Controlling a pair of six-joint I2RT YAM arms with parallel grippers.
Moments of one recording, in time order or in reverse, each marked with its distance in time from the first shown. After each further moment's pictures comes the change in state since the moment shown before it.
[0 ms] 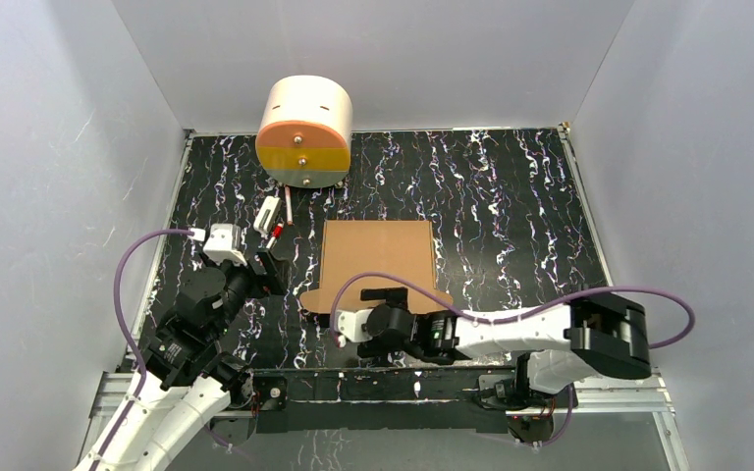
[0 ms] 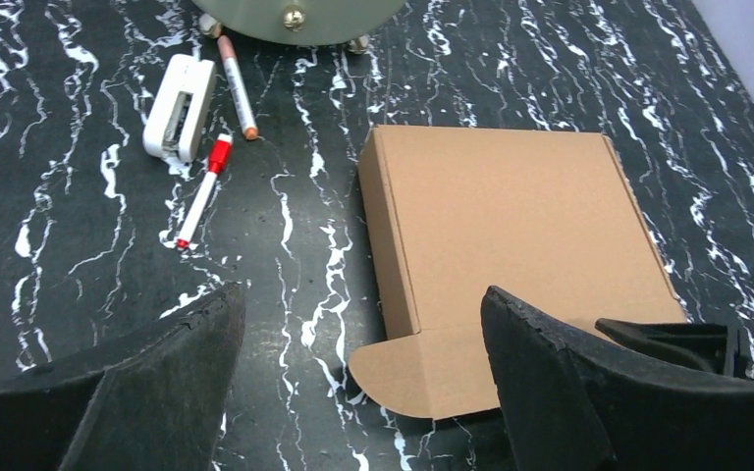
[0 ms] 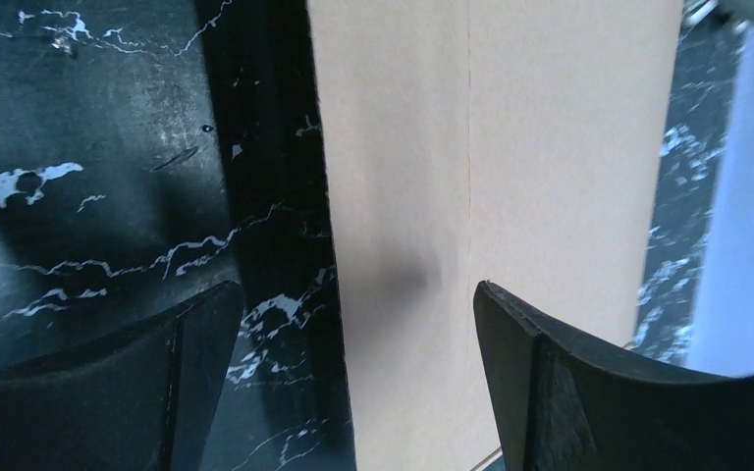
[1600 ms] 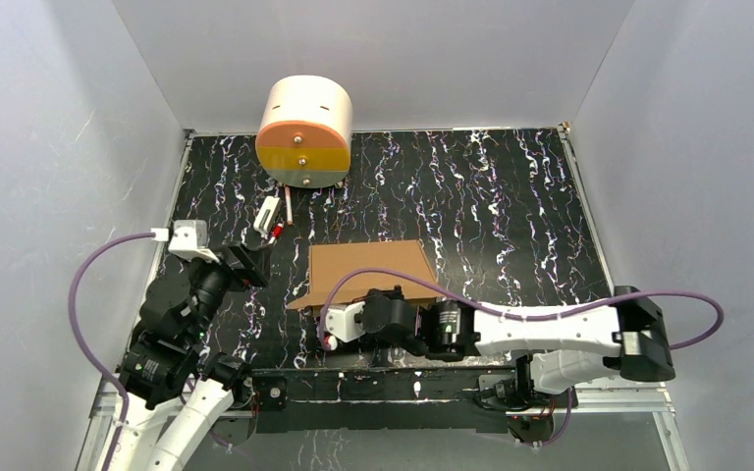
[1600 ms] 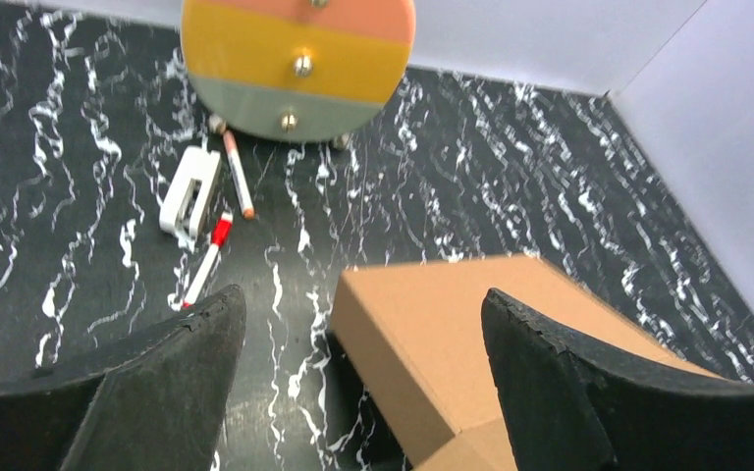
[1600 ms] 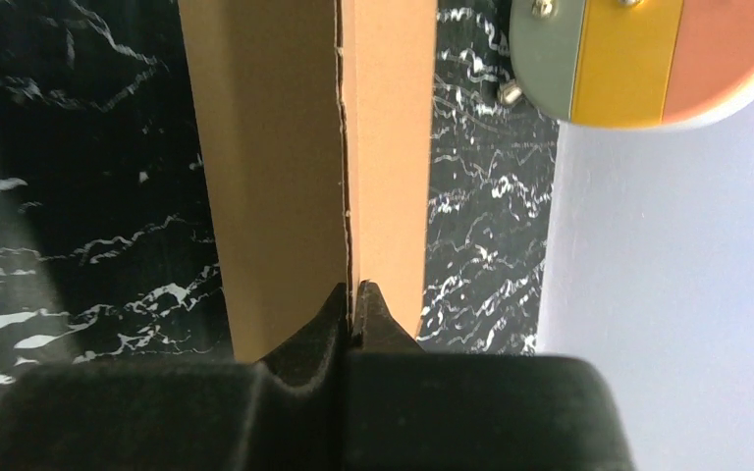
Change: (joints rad) left arm 0.158 -0.045 0.114 -0.024 0.118 0.002; right arm 0.092 -0.061 0.210 -0.183 0.156 -0.212
